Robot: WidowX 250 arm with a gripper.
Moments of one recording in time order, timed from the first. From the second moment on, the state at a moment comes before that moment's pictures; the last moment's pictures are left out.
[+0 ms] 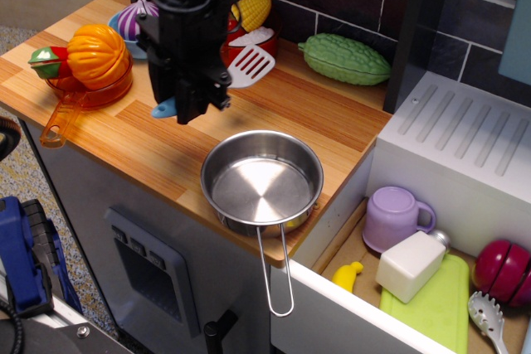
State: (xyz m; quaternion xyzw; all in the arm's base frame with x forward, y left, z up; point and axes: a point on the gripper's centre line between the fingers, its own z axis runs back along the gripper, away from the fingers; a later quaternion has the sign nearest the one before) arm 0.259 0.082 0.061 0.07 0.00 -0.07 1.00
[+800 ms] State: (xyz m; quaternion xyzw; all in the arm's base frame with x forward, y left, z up) arm 0.241 0.019 0.070 0.02 0.02 0.03 1.00
